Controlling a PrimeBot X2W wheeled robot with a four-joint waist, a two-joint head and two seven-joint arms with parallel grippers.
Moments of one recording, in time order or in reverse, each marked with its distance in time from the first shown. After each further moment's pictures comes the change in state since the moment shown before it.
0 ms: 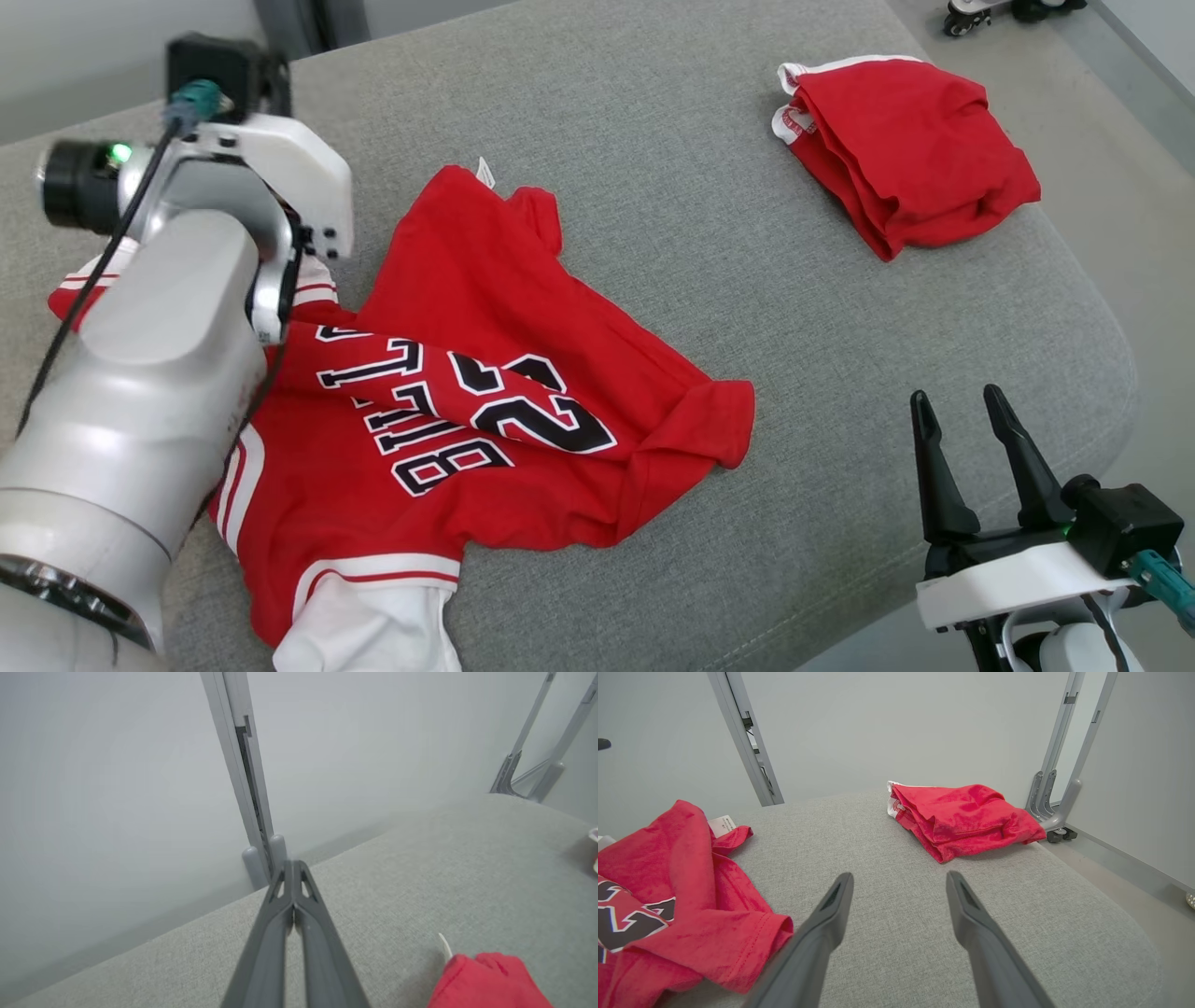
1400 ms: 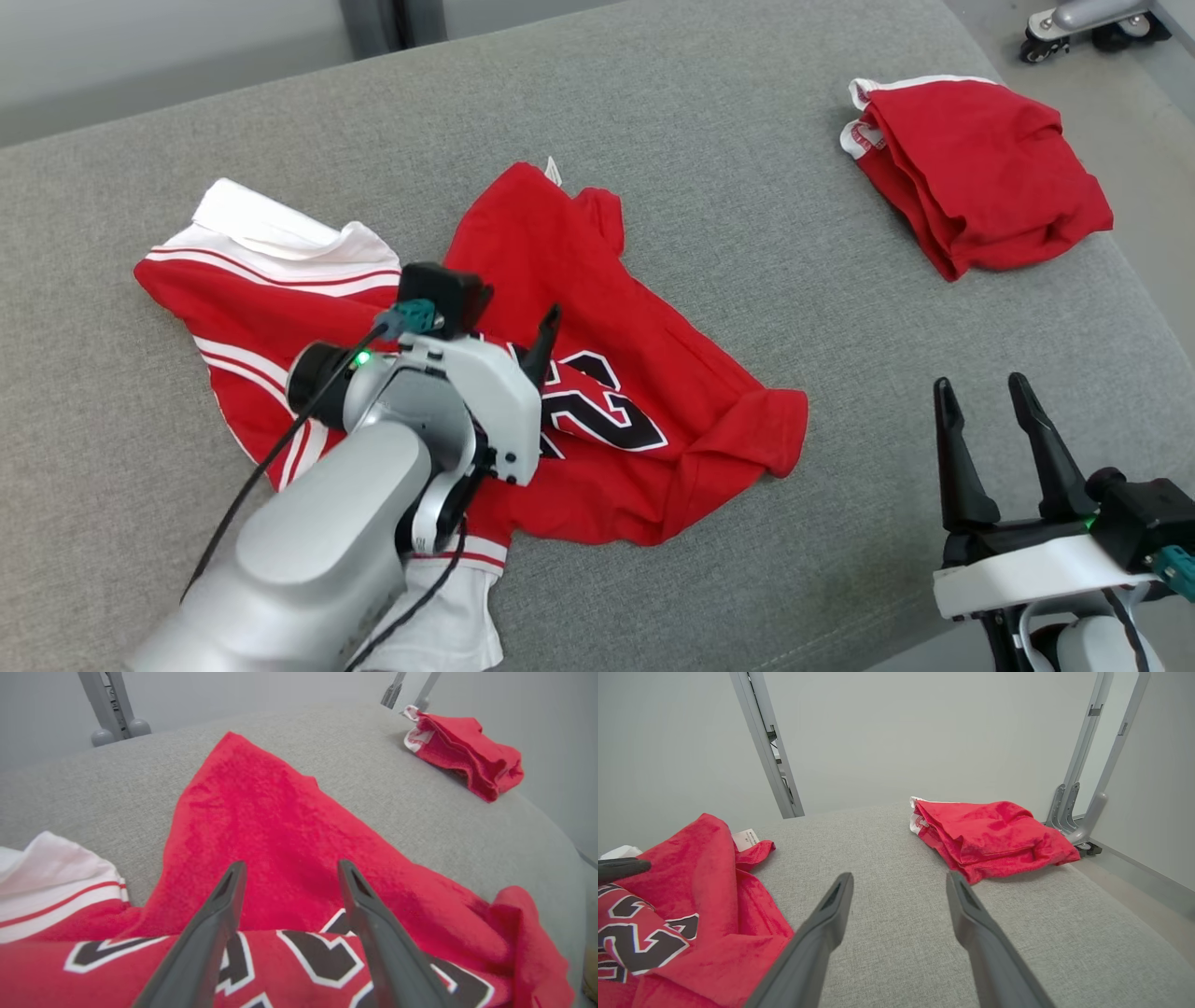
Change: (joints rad) left arm 0.417 0.019 -0.018 -0.615 -0.064 0.058 0.218; right arm -0.002 0.000 -0.042 -0.020 -0.010 0.000 0.000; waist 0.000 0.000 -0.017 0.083
